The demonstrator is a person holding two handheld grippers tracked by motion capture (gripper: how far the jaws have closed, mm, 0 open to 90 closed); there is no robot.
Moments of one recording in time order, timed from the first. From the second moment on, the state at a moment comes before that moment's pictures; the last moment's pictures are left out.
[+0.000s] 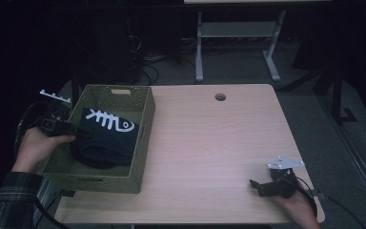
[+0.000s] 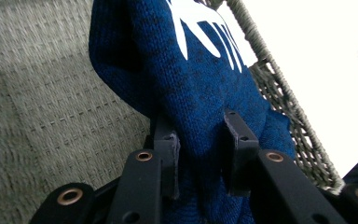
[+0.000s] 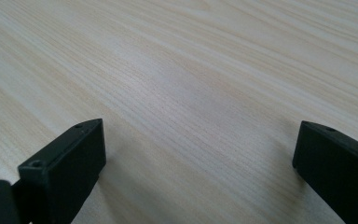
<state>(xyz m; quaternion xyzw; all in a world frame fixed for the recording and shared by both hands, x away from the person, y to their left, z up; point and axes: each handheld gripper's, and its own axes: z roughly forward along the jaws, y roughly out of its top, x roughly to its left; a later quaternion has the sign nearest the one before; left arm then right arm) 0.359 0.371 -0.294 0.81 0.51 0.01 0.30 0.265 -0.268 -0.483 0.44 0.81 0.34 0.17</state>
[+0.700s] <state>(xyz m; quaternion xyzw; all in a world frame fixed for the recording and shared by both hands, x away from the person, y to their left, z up) 0.380 0.388 -0.335 0.81 0.52 0.02 0.26 0.265 -0.268 -0.483 0.44 0.81 0.34 0.17</state>
